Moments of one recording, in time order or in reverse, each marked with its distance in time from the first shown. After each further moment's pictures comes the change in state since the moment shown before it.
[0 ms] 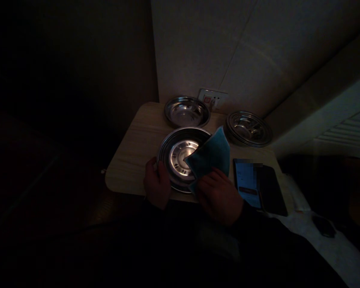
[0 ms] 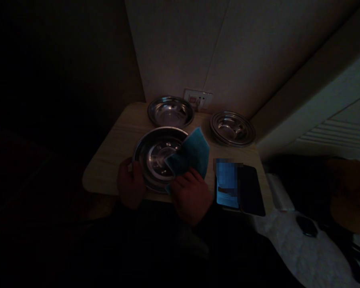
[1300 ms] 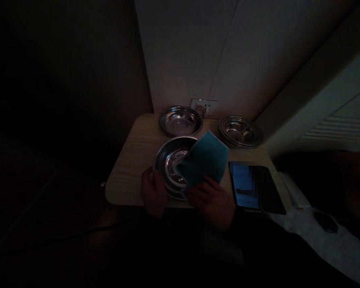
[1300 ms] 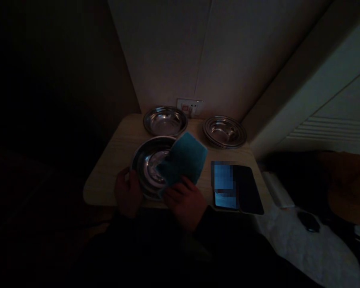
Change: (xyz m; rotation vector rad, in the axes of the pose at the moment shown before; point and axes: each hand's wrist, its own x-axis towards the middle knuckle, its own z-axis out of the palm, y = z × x) left_hand 0.005 0.004 -0.004 -0.033 -0.033 -0.074; right_hand -0.008 0.008 0.019 -0.022 0.219 -0.179
